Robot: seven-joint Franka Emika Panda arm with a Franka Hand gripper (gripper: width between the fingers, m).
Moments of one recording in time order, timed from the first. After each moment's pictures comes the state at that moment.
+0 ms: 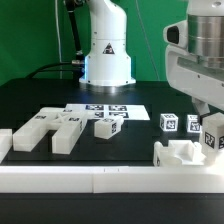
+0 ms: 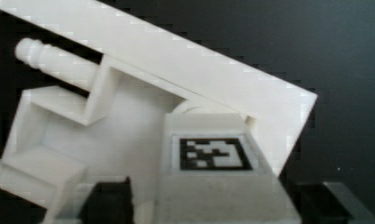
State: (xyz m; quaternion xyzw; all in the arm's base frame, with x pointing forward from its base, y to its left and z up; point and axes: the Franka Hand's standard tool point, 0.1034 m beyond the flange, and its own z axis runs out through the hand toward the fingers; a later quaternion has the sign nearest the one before) arm 0.641 0.121 0.077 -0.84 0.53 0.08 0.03
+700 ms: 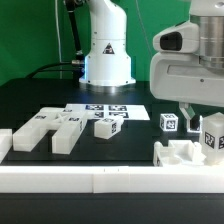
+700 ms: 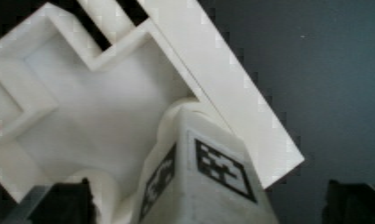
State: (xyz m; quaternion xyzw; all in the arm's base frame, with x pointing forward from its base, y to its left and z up) arm 0.642 0.126 0.077 -0.96 0.27 0.06 0.05
